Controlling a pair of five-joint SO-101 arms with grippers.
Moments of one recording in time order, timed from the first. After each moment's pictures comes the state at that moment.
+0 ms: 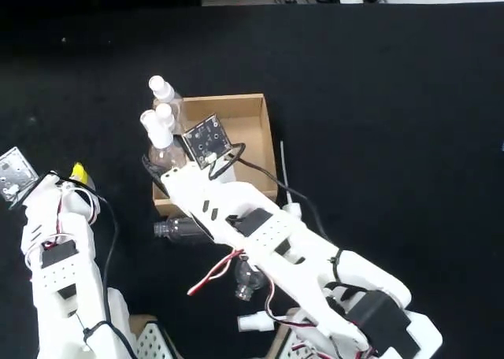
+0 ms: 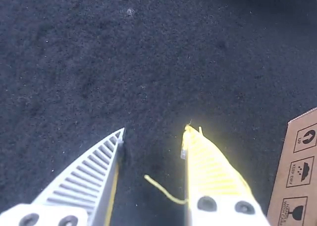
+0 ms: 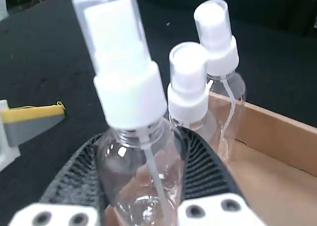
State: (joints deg) left arm -31.4 -55.0 84.7 10.3 11.5; right arm -42.0 -17.8 61.9 -15.4 -5.5
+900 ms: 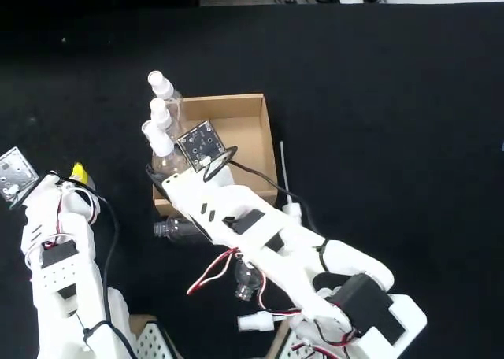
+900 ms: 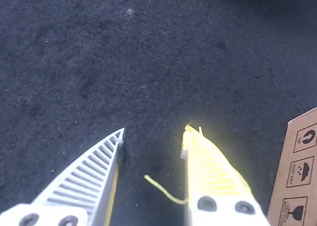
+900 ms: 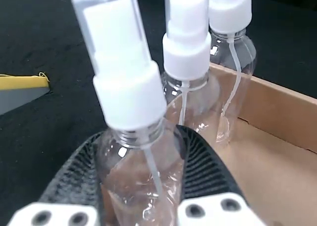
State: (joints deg) left arm -31.4 -55.0 84.7 10.3 11.5; right arm -42.0 -9.9 61.9 -19.0 -4.8
